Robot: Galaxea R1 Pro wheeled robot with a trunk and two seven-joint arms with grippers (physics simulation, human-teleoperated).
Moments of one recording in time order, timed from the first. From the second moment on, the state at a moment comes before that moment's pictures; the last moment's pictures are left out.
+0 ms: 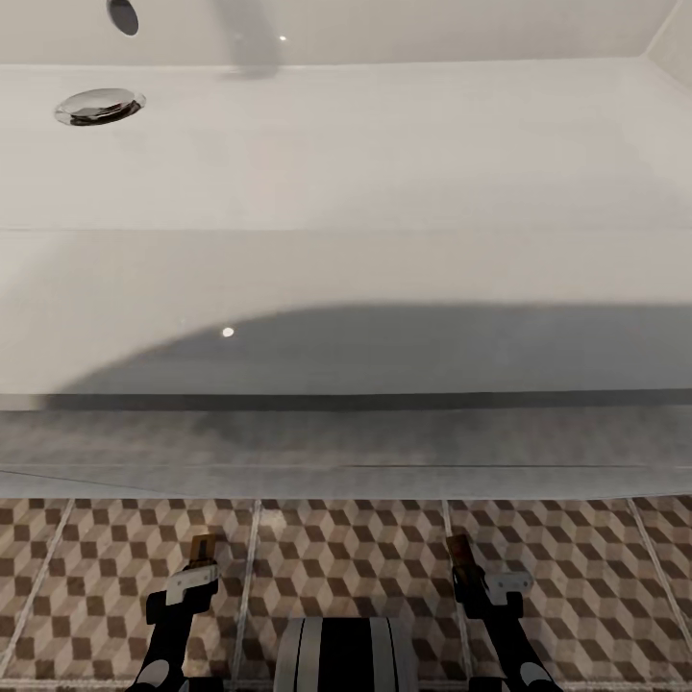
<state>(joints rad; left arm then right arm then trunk) -0.37 0.09 -0.19 -0.46 0.16 -0.49 0.32 -0.45 -0.01 -0.31 -0.29 0.34 -0.59 -0.01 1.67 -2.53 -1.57</state>
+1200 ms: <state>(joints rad) -0.38 0.10 -0.19 -0.50 0.16 -0.48 0.31 -0.45 -0.01 -0.31 -0.33 0.33 -0.66 -0.01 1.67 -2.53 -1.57</state>
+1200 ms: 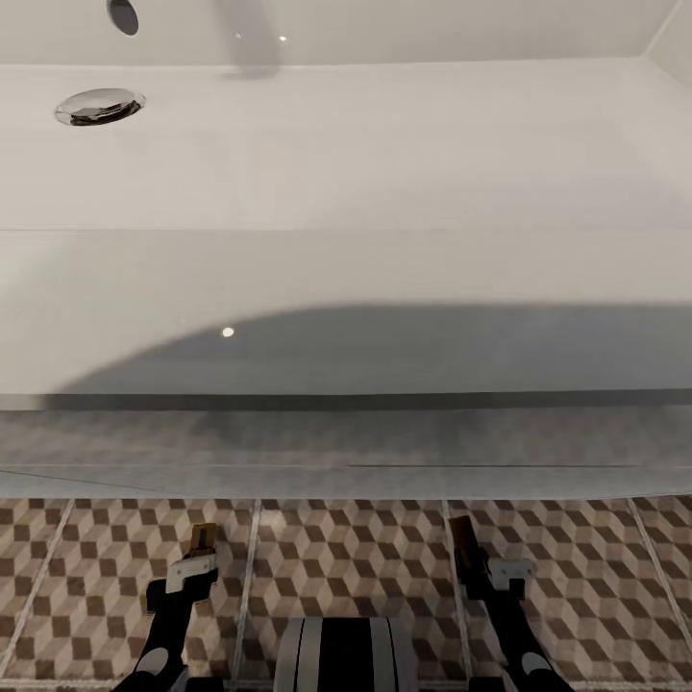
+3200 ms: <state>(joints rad) -0.47 0.02 -0.19 -0.49 0.16 -0.58 0.31 -0.51 0.00 -0.31 -0.31 0.33 -0.81 -0.01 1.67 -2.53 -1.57</state>
